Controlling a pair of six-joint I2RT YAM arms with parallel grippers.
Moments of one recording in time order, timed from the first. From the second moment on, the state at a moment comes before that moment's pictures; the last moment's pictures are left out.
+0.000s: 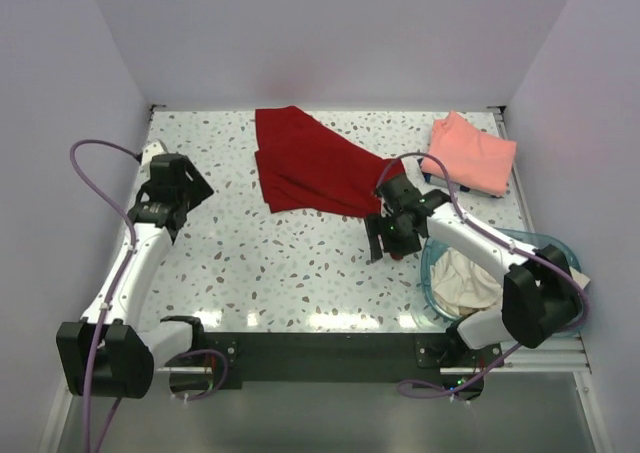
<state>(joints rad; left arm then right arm) -0.03 1.11 0.90 -0.46 -0.32 -0.58 0.54 1.41 1.03 -0.78 -0.06 0.35</state>
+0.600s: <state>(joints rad) -0.25 1.63 1.05 -0.19 0.04 -0.59 0.53 1.47 1.13 -0.84 0.04 0.43</state>
